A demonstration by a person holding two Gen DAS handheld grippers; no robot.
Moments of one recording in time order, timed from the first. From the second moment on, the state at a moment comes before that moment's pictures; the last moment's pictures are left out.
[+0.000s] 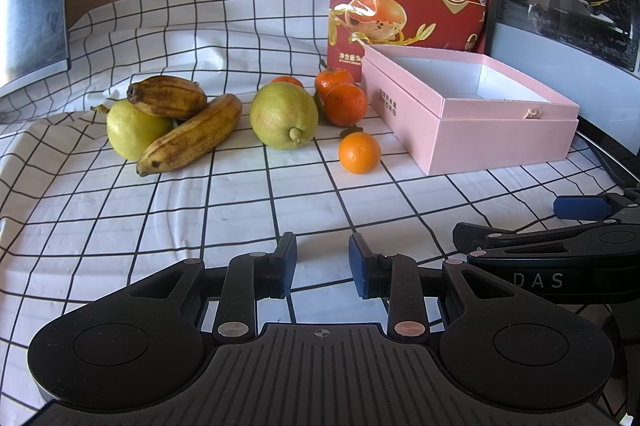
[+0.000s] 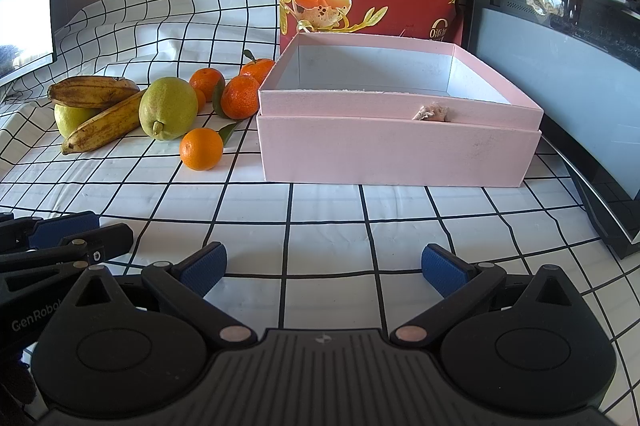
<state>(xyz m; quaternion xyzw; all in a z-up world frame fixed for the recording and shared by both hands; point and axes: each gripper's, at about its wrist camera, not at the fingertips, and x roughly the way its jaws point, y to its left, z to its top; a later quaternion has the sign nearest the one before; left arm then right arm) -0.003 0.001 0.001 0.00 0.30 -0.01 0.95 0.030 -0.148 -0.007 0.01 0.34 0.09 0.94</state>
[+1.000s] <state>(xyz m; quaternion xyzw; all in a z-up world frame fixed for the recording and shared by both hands) 0.014 0.020 0.014 0.00 0.36 -0.06 0.93 0.043 -0.146 -0.007 -0.02 0.39 0.14 0.91</state>
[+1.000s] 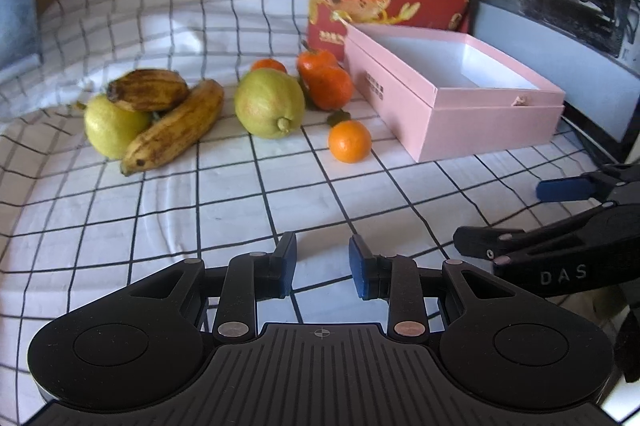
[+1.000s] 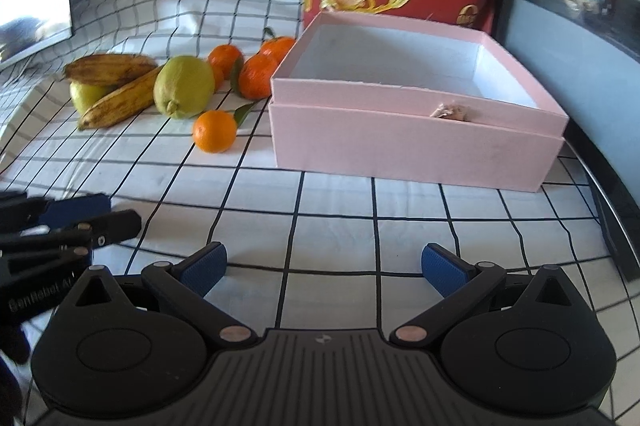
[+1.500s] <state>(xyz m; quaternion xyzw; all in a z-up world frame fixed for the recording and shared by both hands) 0.031 0.120 0.076 -0.14 0.34 -0.02 0.93 0.059 -0.134 0.011 -0.06 0.46 0.19 0.86</state>
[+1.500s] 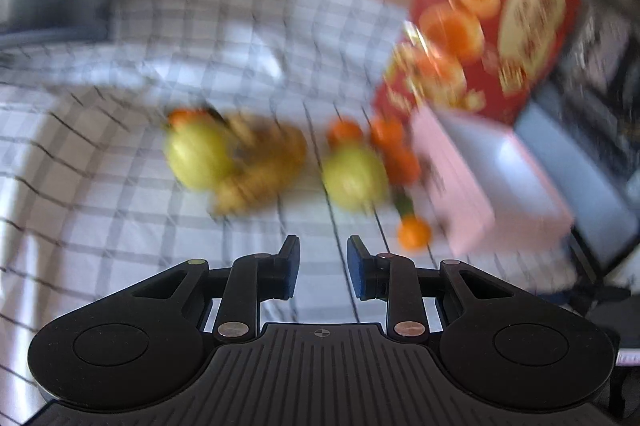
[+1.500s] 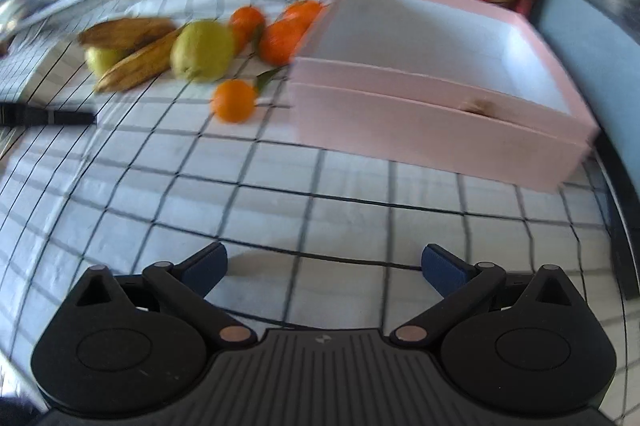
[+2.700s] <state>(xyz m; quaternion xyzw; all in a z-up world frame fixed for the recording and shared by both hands) 0.027 0.255 0.064 -0.24 0.29 0.06 0.92 0.275 0.122 0.075 -0.16 0.57 0.29 0.75</state>
